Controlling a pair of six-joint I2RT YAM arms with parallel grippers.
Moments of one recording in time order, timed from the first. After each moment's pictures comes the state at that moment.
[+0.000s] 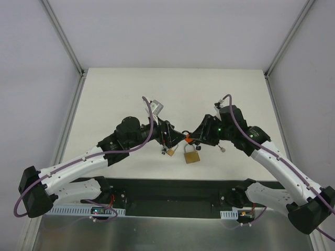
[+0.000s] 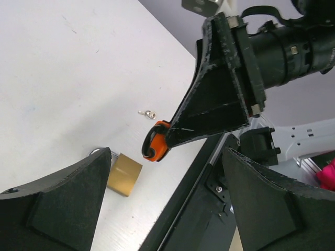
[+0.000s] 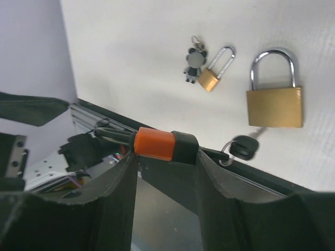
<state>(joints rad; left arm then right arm) -0.93 1.00 0.76 0.11 0.16 -0.53 0.64 1.02 0.96 -0.70 -0.24 0.86</state>
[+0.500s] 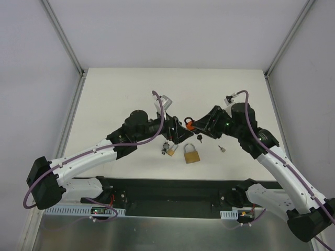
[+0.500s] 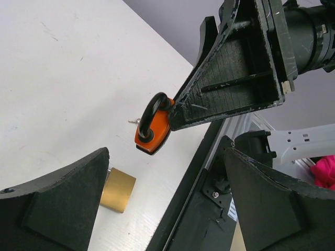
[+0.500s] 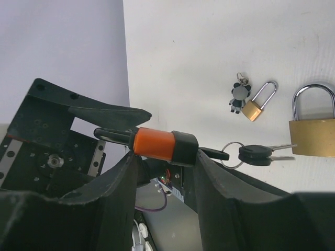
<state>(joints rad) -0.90 1.15 0.84 0.18 0.24 -0.52 0.54 0.93 0.95 -0.53 -0.30 1.02</state>
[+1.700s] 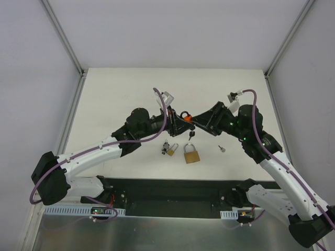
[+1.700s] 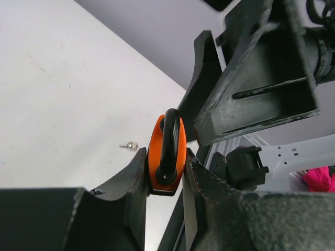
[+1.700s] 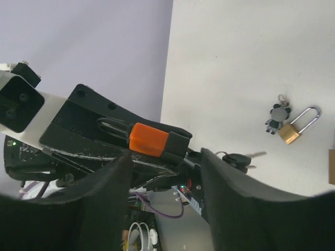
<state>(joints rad) -0.88 1.24 0.85 0.40 0.30 -0.54 0.53 0.86 0.90 -0.33 -0.36 1.10</state>
